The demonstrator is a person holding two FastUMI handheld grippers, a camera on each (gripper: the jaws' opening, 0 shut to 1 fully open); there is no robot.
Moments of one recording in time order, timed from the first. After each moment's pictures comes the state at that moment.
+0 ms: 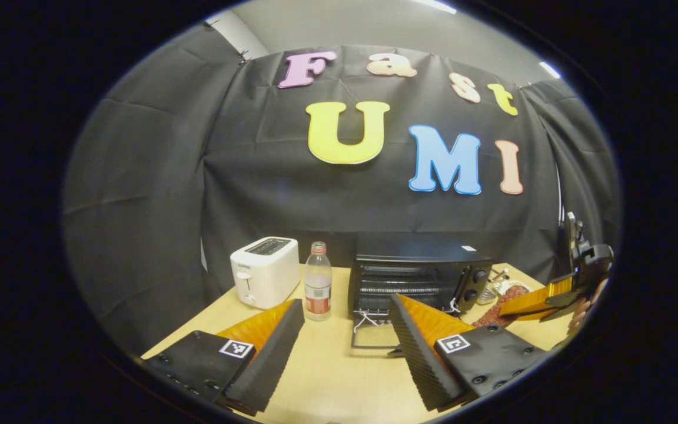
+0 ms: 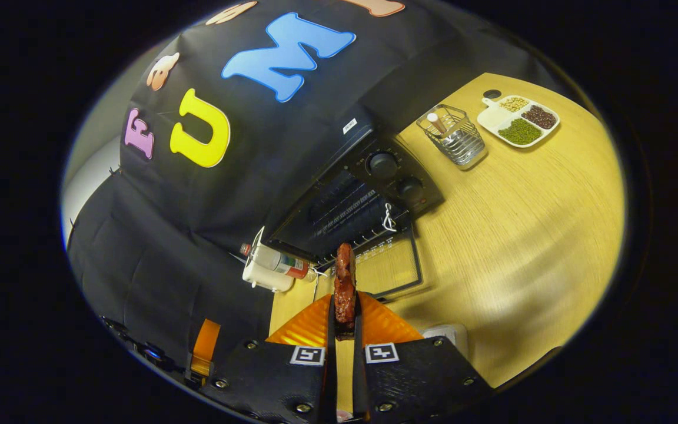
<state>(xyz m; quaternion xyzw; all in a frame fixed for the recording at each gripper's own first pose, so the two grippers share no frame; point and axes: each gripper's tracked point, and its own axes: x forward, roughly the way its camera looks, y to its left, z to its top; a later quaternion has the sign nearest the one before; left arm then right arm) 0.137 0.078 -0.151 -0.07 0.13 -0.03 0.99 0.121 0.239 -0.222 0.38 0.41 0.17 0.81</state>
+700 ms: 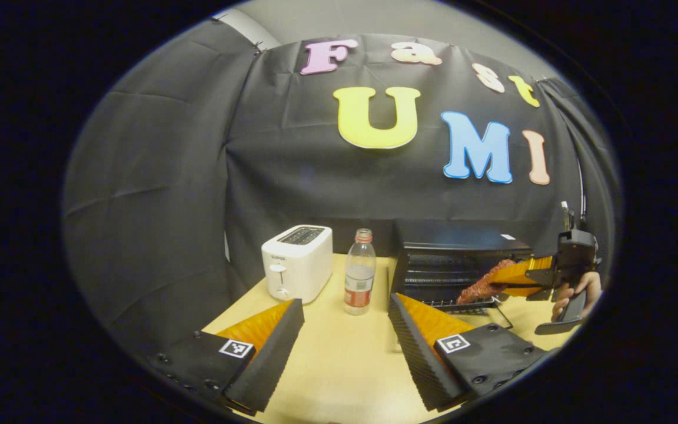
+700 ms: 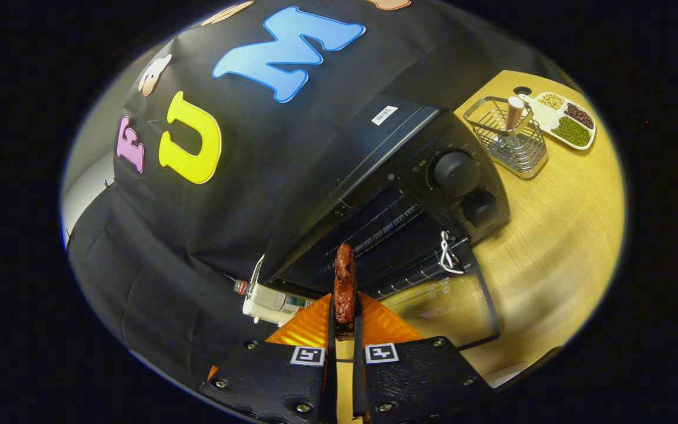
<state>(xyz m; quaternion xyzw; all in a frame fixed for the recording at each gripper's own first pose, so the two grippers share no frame) 0.153 0.147 -0.186 -0.06 0.17 0.02 0.98 0.220 0.312 -0.244 0.41 0.37 0.16 0.82</state>
